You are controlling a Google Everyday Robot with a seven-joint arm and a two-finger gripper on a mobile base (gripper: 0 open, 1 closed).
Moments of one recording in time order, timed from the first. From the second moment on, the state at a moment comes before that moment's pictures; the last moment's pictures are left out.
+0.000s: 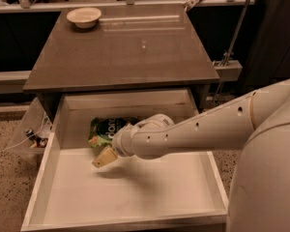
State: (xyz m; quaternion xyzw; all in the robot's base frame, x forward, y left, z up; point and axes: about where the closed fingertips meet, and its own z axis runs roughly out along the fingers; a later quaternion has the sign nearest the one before) arm 0.565 0.114 0.599 -0.44 0.81 0.16 0.34
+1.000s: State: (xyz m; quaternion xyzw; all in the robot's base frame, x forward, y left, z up) arm 0.580 0.135 0.593 -0.40 0.81 0.22 0.37
